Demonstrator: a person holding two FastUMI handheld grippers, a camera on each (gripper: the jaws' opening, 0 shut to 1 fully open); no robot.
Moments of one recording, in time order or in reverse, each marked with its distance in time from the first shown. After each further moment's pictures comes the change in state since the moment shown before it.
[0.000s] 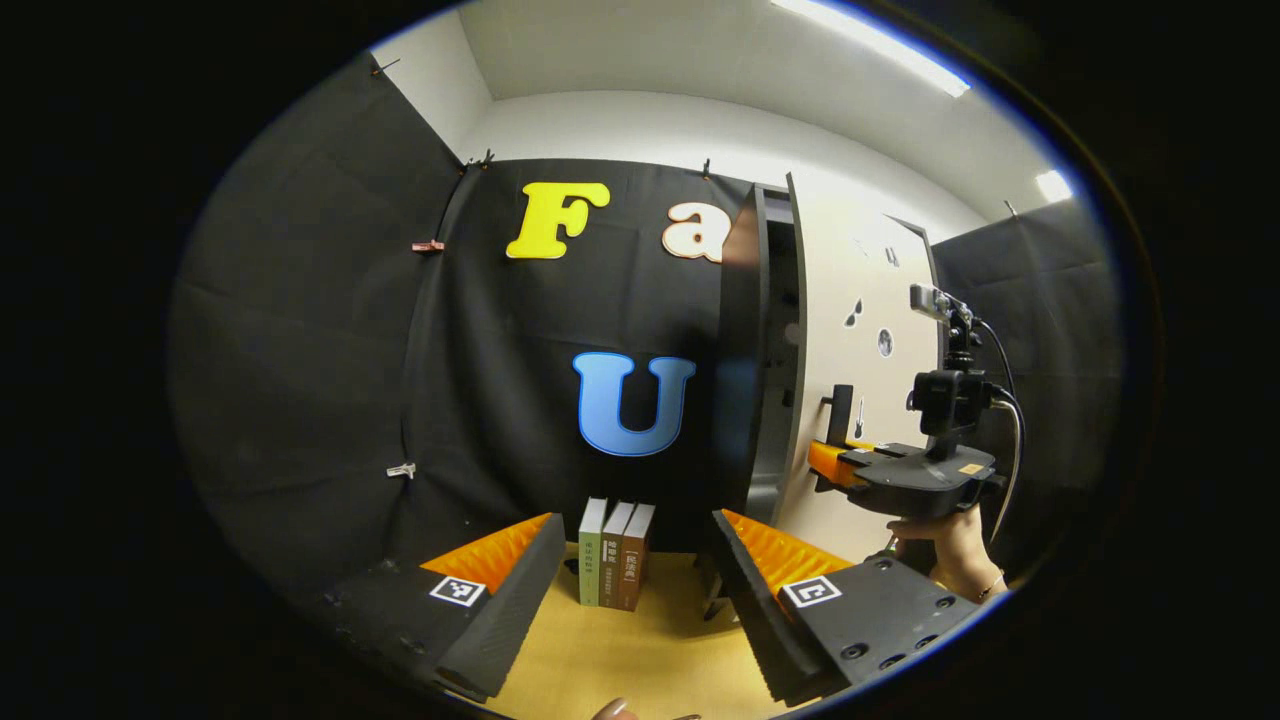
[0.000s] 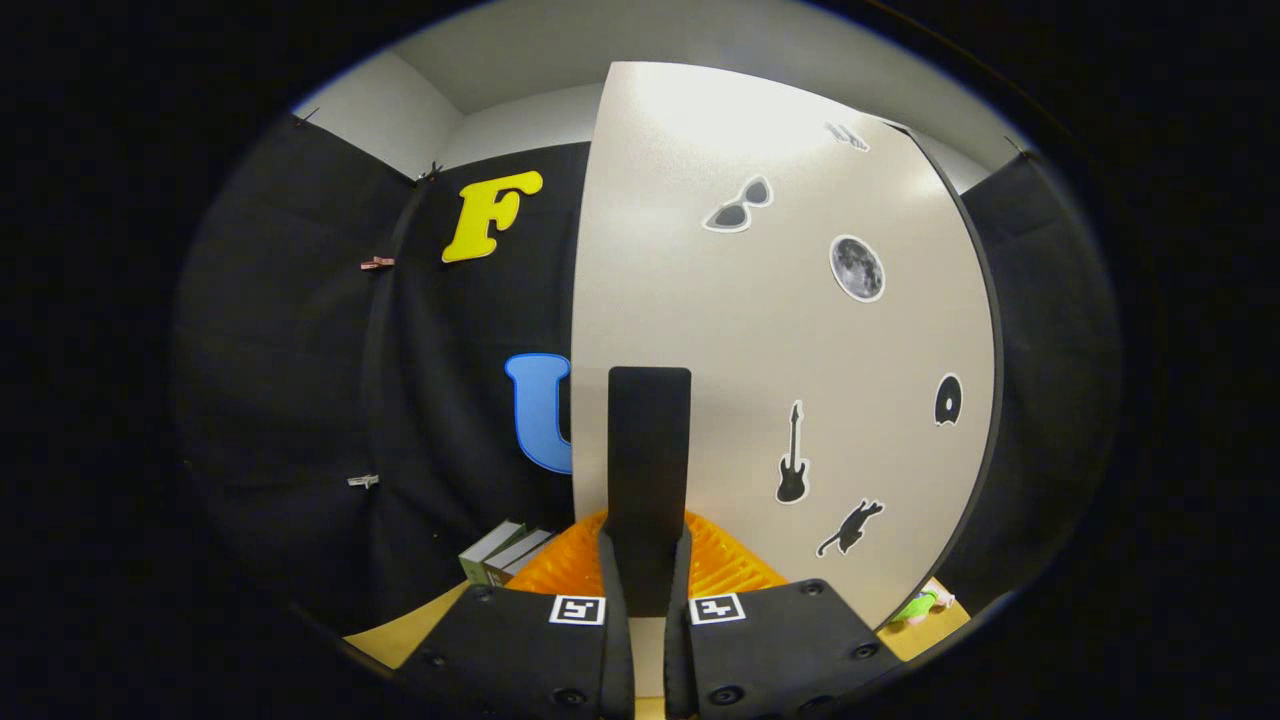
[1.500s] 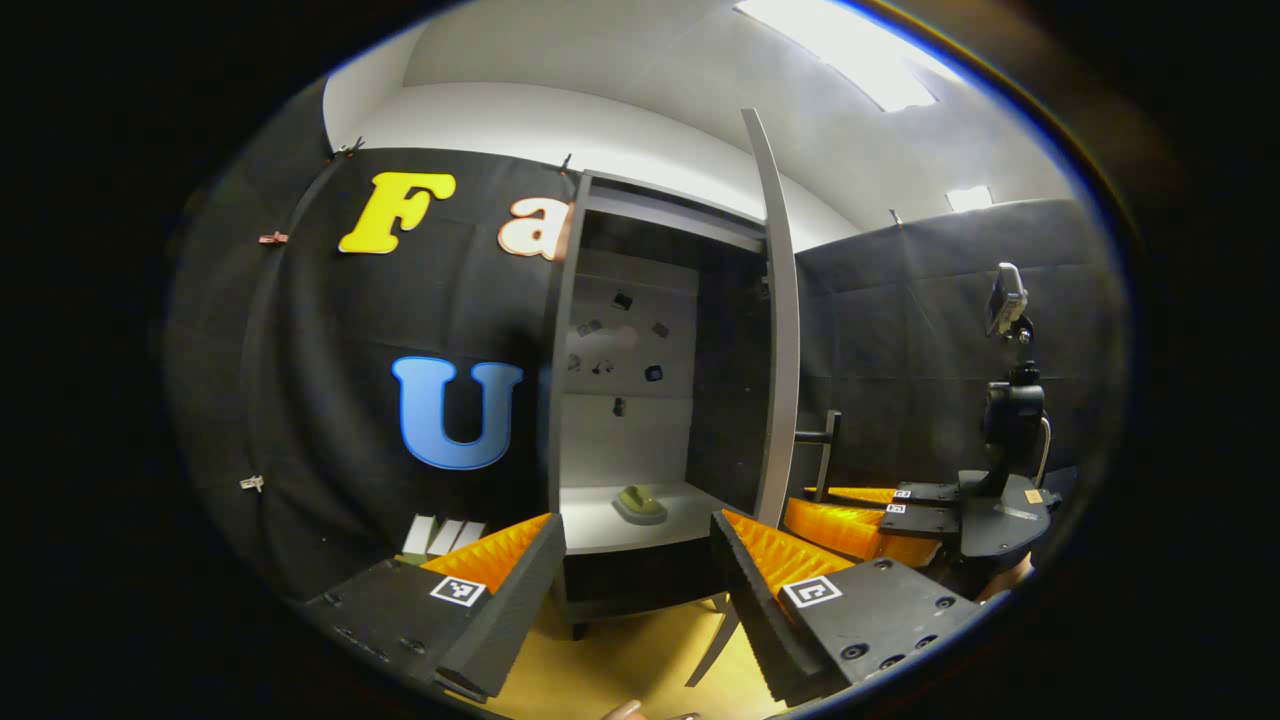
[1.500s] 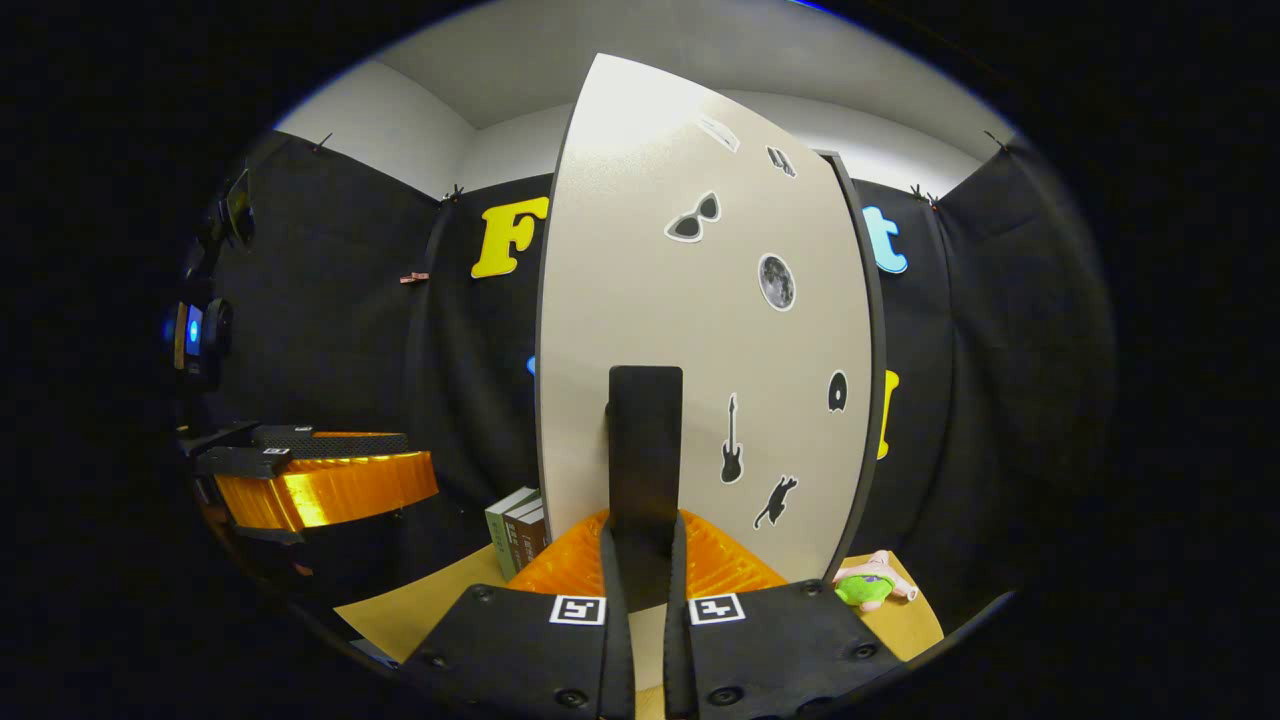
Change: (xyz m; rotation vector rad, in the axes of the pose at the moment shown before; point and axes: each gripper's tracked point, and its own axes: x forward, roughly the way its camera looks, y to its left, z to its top) left arm 0.039 -0.178 0.004 0.022 -0.020 -0.464; right arm -0.148 -0.084 0.007 0.004 0.011 0.074
